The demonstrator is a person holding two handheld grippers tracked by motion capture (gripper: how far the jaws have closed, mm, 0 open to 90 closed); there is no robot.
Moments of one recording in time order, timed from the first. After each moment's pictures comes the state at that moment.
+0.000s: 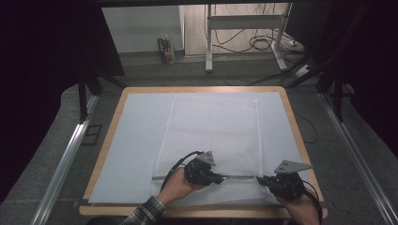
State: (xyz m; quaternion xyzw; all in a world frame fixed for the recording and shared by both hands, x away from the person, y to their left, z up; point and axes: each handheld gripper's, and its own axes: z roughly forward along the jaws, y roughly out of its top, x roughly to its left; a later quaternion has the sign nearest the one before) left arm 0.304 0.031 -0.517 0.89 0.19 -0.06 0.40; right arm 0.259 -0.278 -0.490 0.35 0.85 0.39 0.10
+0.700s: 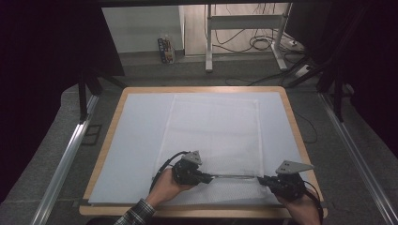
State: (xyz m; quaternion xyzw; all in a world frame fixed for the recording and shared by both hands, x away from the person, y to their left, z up) left arm 0.299 0.065 -0.519 0.88 0.22 -0.06 0.41; right arm 0.258 -0.280 -0.489 0.34 0.85 0.39 0.11
